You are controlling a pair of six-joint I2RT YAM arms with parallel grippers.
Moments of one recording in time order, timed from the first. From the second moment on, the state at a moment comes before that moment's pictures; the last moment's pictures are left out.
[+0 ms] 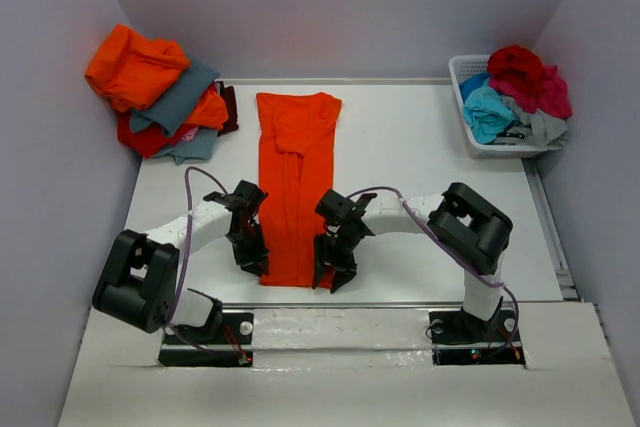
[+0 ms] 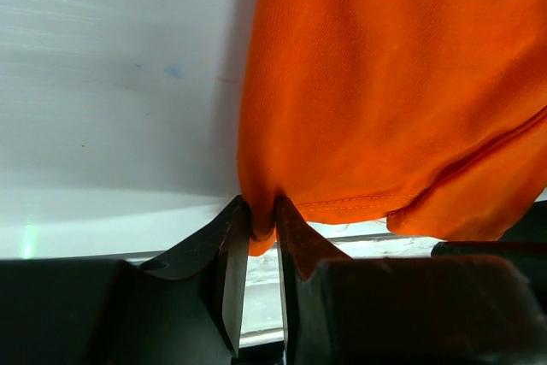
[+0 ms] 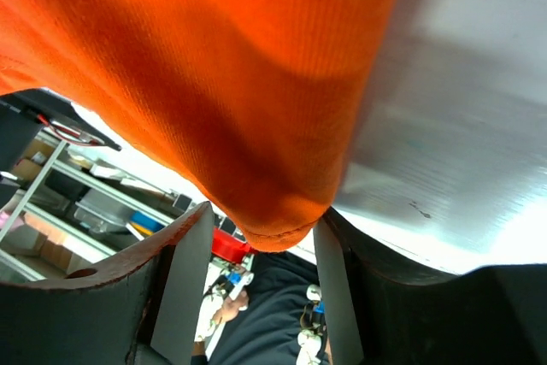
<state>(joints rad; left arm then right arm) -0.40 1.36 0.65 -0.81 0.21 -0.67 0.95 1.90 1.10 -0.54 -0.55 1.02</state>
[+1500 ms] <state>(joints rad) -0.40 1.36 0.65 -0.81 0.22 -0.66 0.90 1.89 1.09 -0.57 -0.53 1.00</state>
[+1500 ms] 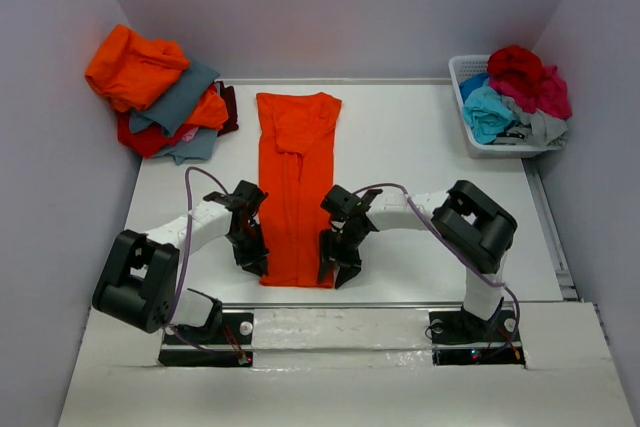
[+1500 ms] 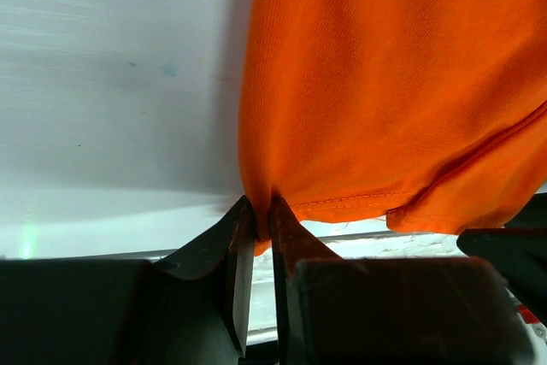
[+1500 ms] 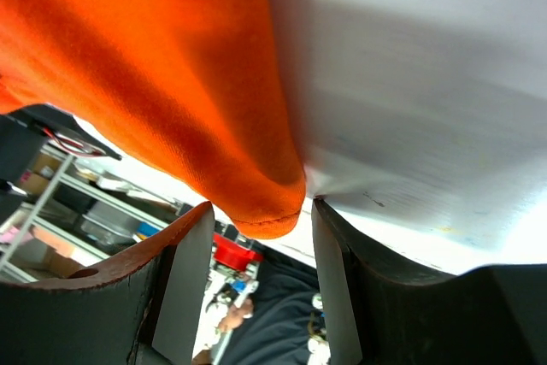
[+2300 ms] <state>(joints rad) -0.40 1.36 0.65 -0.81 0.26 -0.65 0.89 1.93 1.19 -0.68 -0.49 0.89</state>
